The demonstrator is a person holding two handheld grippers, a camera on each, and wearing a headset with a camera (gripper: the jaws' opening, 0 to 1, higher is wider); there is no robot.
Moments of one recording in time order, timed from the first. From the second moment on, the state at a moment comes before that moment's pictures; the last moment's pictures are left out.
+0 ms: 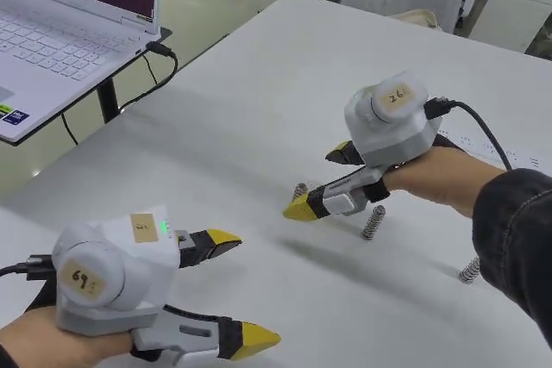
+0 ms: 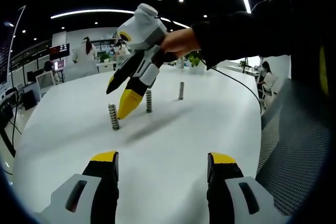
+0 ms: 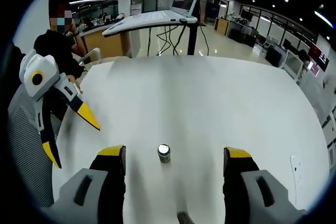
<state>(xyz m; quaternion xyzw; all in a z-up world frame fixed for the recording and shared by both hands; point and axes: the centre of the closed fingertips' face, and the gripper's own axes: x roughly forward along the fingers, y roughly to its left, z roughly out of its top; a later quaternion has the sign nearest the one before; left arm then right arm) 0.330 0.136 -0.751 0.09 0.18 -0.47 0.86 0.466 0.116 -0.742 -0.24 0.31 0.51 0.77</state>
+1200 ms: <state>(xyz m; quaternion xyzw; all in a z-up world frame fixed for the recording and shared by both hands) 0.335 0.125 -0.742 0.10 0.17 -0.48 0.85 0.488 0.056 -0.695 -0.21 0.25 0.44 0.84</state>
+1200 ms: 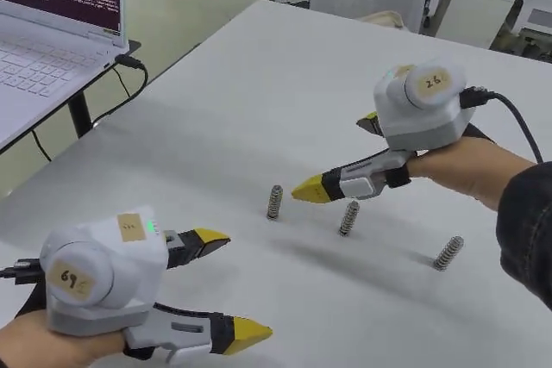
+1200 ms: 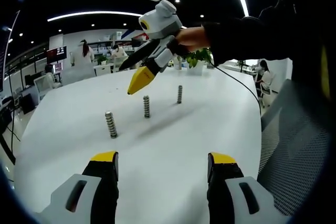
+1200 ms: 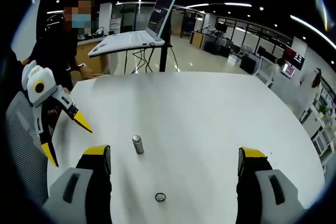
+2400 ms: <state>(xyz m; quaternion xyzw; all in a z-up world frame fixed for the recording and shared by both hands) 0.342 0.100 -0.731 0.10 0.17 -0.51 0.84 0.448 -0.072 -0.676 -0.14 0.24 0.31 0.91</state>
